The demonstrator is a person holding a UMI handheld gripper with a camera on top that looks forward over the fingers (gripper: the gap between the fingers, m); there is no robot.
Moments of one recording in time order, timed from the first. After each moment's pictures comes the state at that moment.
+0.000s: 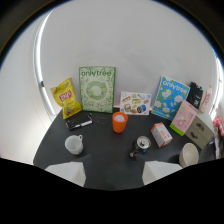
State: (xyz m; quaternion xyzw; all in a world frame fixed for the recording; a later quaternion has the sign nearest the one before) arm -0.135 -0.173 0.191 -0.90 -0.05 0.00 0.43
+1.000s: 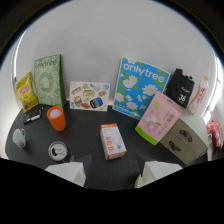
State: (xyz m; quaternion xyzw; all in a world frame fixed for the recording) arm 0.114 -0.079 0.132 -0.91 -0.04 -0.06 0.40
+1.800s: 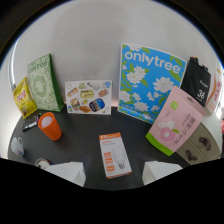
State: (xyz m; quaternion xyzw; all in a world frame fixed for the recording) arm 0.121 -0.002 0.086 -0.92 -0.05 0.01 0.39
